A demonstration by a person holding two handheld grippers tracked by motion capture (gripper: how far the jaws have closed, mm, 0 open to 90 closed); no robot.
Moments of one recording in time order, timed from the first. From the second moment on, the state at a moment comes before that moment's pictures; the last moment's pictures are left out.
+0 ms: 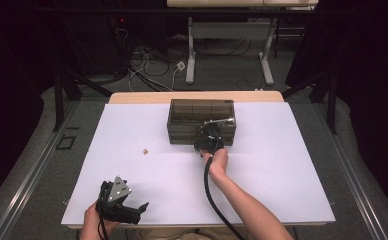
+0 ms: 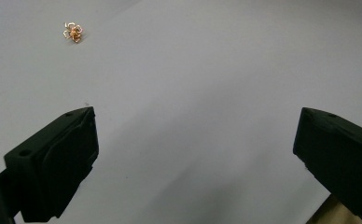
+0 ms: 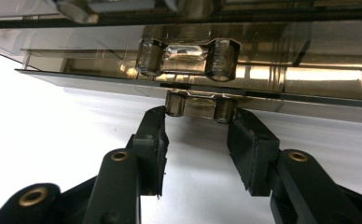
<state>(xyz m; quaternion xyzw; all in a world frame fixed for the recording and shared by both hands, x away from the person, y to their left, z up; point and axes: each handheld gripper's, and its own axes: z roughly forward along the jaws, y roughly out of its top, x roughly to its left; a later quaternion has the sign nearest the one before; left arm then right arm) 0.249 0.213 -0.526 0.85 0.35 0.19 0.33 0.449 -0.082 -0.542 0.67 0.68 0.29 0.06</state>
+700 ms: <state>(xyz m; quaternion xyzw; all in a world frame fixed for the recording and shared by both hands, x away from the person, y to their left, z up) 0.249 0.212 -0.526 0.85 0.35 0.19 0.33 0.434 -0.109 -0.542 0.58 0.75 0.32 0.03</state>
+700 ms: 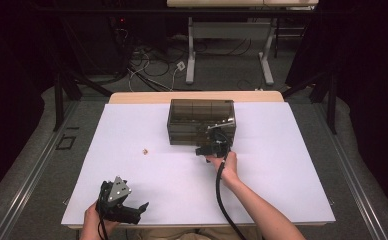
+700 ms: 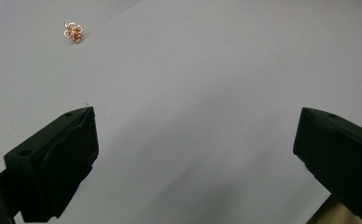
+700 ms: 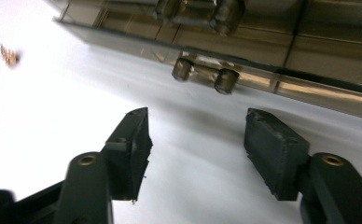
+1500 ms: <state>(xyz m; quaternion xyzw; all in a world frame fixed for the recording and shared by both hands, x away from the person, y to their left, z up) 0.249 0.211 -0.527 0.85 0.35 0.19 0.33 0.402 -0.157 -0.545 0.47 0.81 0.35 0.04</state>
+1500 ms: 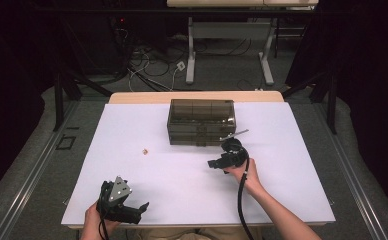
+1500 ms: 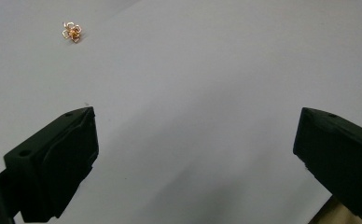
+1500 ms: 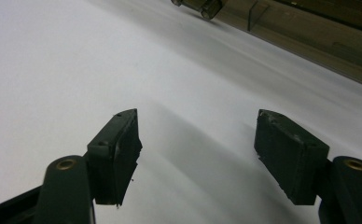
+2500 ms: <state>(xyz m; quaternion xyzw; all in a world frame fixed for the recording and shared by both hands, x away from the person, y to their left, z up) 0.250 0.212 -0.527 0.86 0.35 0.19 0.33 0.396 -0.180 -0.542 0.36 0.87 0.32 0.03</state>
